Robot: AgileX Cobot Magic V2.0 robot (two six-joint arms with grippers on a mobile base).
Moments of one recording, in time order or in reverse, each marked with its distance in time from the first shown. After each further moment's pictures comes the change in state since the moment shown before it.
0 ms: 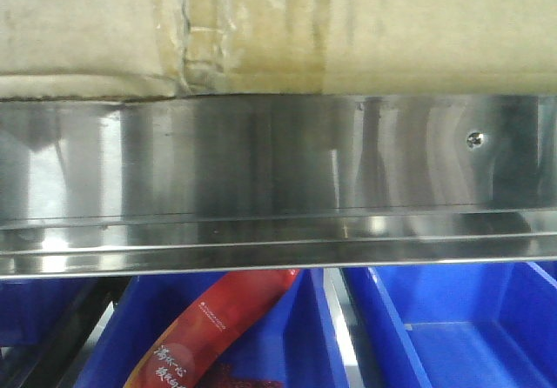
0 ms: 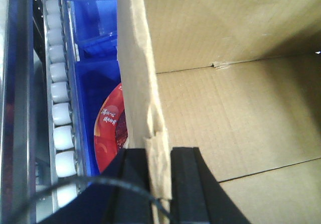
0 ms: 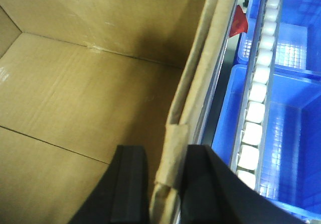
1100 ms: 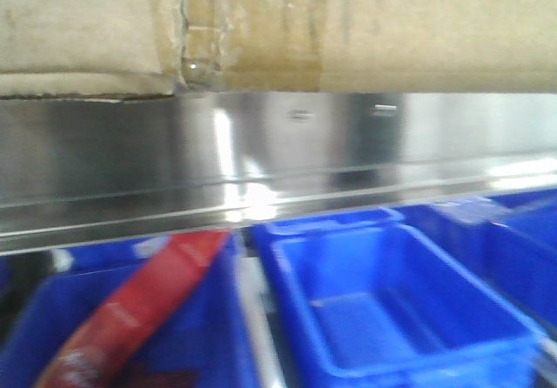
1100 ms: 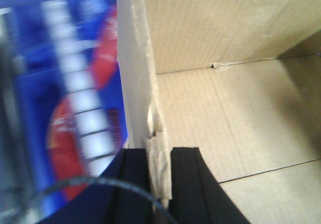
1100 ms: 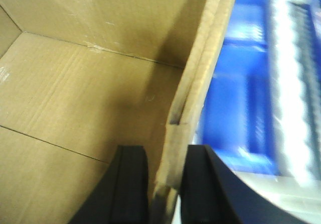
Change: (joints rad) left arm 0.000 -0.003 0.000 0.002 -0.004 0.000; right arm 0.000 0.000 0.000 0.000 -0.006 0.000
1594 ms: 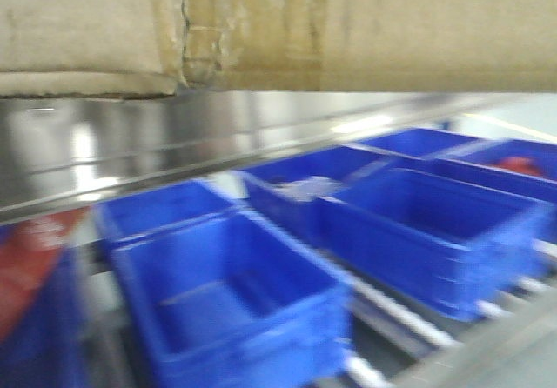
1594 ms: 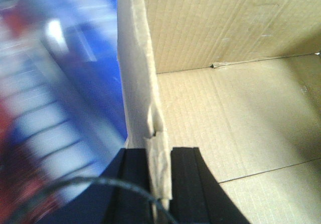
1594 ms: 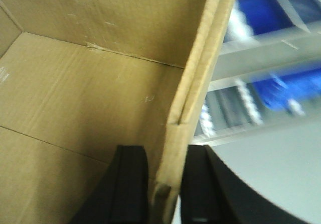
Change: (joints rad) left arm 0.000 0.000 0.000 0.000 -0.002 0.000; right arm 0.000 0.000 0.000 0.000 -0.002 -0.002
